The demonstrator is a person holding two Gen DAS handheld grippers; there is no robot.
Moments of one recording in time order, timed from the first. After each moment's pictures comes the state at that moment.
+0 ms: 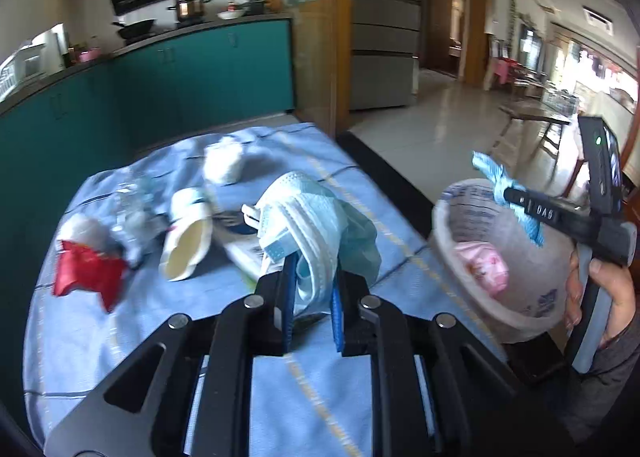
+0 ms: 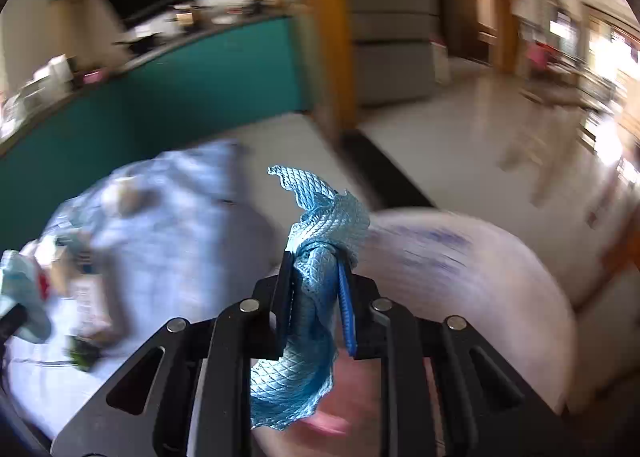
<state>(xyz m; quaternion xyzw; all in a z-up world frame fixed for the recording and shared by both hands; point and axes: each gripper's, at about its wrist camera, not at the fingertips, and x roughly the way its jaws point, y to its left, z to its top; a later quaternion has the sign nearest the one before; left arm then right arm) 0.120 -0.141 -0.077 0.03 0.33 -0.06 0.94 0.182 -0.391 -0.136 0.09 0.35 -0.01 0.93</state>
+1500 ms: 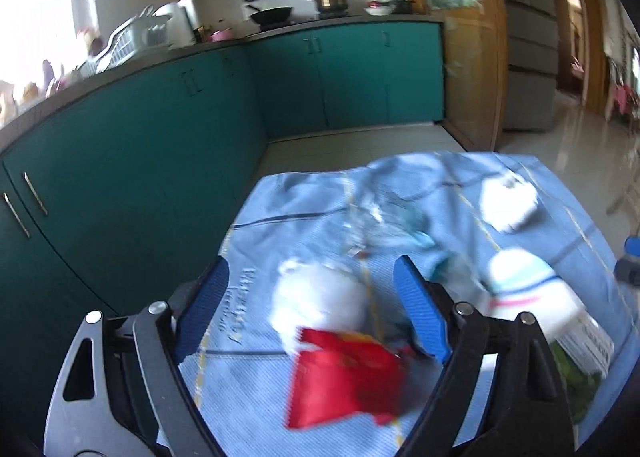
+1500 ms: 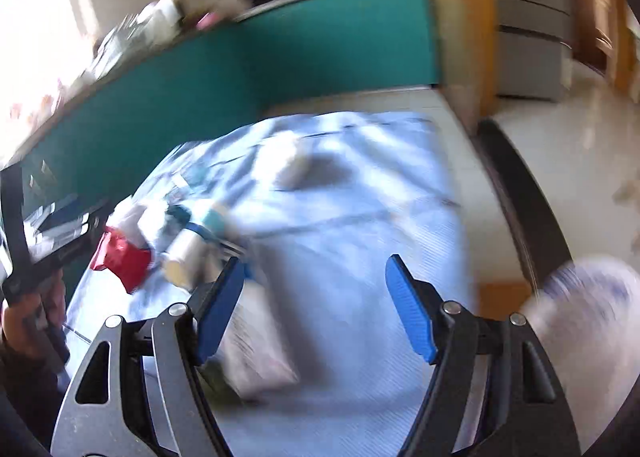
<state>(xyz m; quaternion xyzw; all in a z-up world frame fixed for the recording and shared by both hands) 0.208 0.097 -0.081 0.01 0.32 0.19 0.93 0.251 -0.155 -0.106 0.00 0.38 0.28 0.88</state>
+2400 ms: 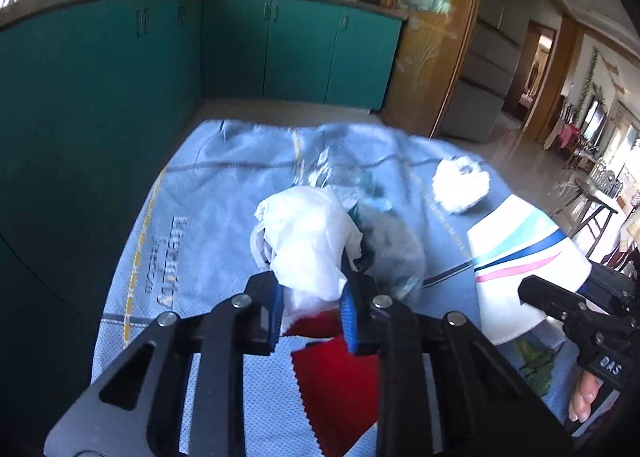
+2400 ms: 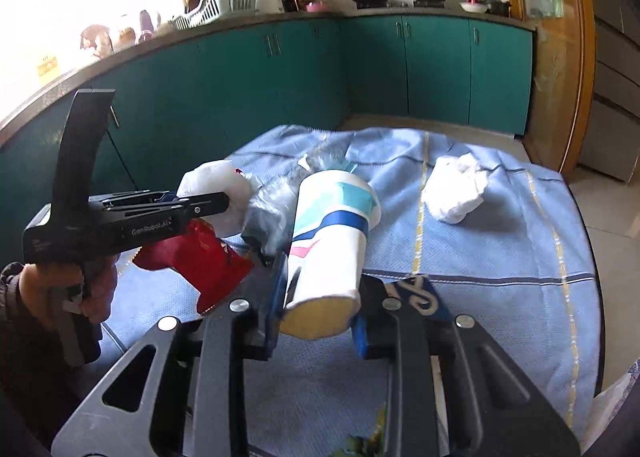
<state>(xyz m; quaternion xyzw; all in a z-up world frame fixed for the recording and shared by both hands) 0.188 0.113 -0.108 -0.09 0.33 0.05 0.94 0.210 -0.083 -0.109 -0.04 0.30 0.39 0.87</state>
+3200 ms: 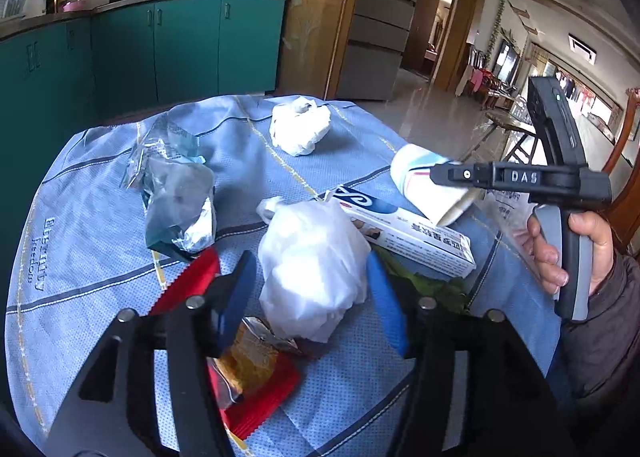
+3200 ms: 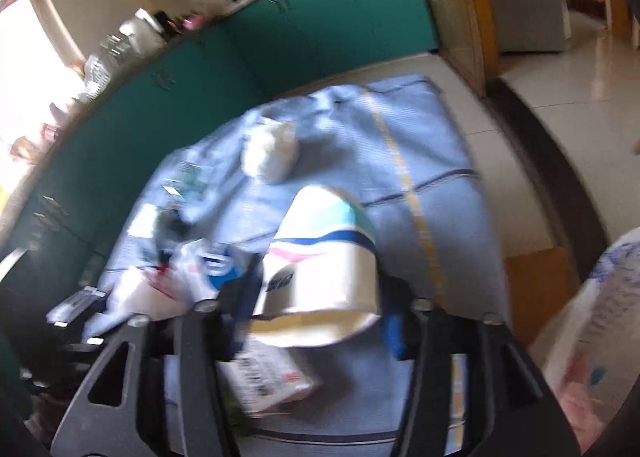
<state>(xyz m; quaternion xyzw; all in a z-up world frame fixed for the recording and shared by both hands) 0.181 0.018 -0.127 -0.04 0.36 -0.12 0.92 0.272 -0.212 -0.139 0.09 0.42 0.24 0.87</state>
